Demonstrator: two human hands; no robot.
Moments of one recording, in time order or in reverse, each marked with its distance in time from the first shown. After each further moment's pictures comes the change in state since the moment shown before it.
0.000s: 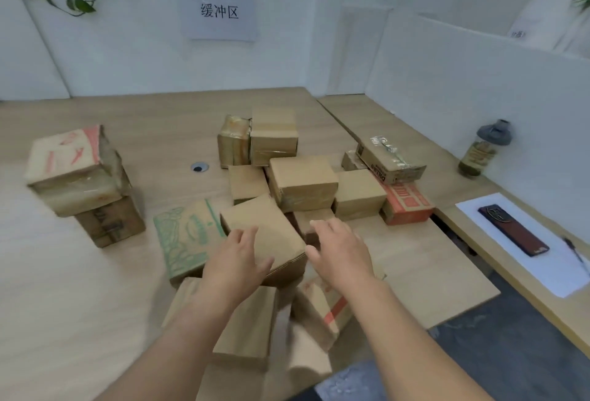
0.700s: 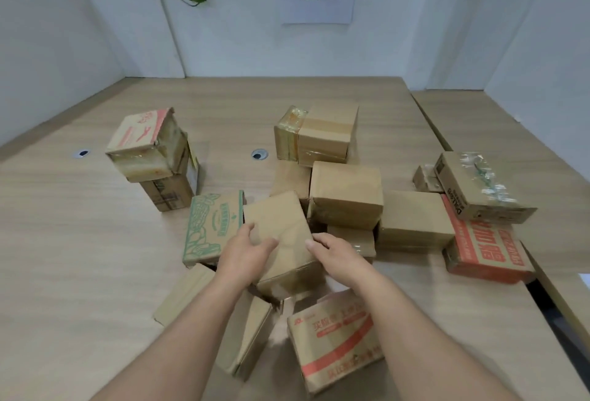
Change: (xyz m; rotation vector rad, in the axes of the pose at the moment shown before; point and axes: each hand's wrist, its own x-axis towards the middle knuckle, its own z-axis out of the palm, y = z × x) left_hand 0.031 0.035 0.011 -0.584 0.206 -0.657; right_hand 0.099 0.039 0.028 0.617 -0.604 -0.088
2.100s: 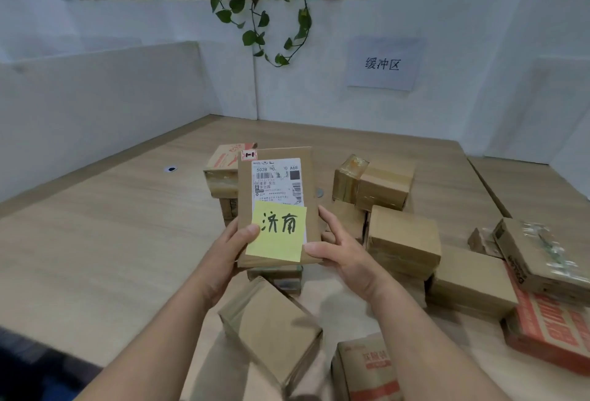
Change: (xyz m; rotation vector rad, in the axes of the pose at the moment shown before) left_hand -0.035 -0.038 -0.123 -0.677 -0.126 0.274; right_hand -0.020 -0.091 0.032 0.470 -0.304 -0.469
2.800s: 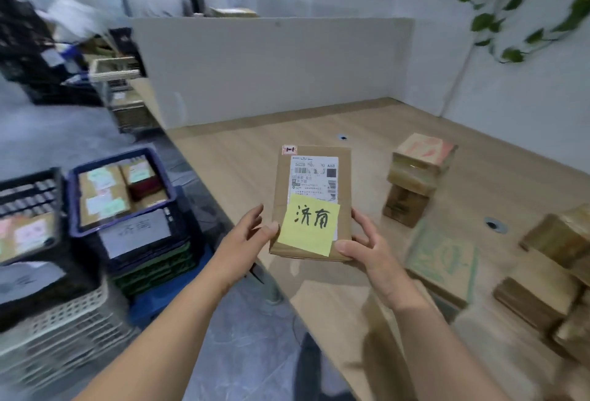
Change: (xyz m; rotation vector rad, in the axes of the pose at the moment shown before) left_hand -0.171 -0.026 -0.163 0.223 0.740 -0.091; right_hand 0.057 0.027 0.204 -0.018 -0.411 -0.007
